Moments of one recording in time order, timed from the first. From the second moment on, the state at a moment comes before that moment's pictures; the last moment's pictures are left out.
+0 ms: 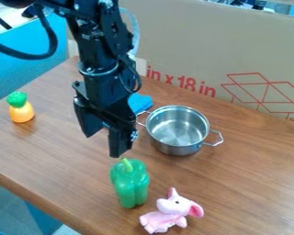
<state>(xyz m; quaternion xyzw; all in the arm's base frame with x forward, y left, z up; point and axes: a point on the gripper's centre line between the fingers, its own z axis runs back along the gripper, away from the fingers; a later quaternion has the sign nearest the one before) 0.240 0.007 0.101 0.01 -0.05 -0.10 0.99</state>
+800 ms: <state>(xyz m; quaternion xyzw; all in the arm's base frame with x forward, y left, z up) 0.236 0.013 0.117 0.02 -0.09 -0.07 0.99</state>
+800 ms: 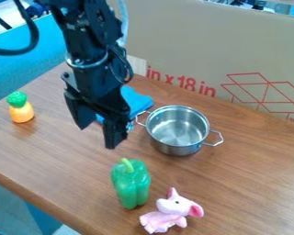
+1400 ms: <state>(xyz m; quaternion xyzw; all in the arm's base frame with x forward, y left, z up) 0.229 -0.031 0.114 -0.06 -0.10 -0.10 0.99</state>
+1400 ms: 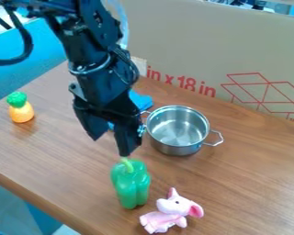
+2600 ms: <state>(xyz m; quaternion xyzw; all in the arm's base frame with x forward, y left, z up) 0.233 -0.054 0.078 -0.06 -0.06 -0.12 0.99</state>
